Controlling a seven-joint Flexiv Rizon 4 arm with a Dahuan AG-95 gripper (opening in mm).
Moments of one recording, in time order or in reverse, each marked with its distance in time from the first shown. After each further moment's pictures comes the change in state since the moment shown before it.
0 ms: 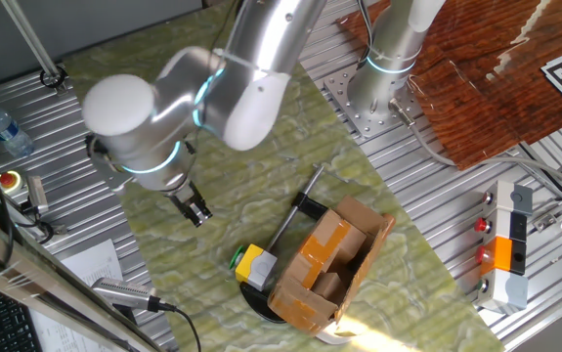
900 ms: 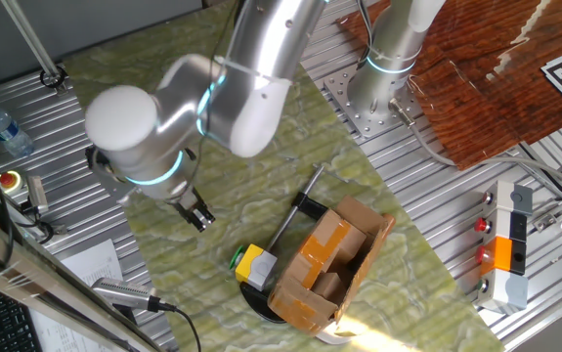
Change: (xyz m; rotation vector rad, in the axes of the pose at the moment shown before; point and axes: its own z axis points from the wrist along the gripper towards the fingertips) arm 0.001 0.012 0.009 0.060 -0.003 -0.024
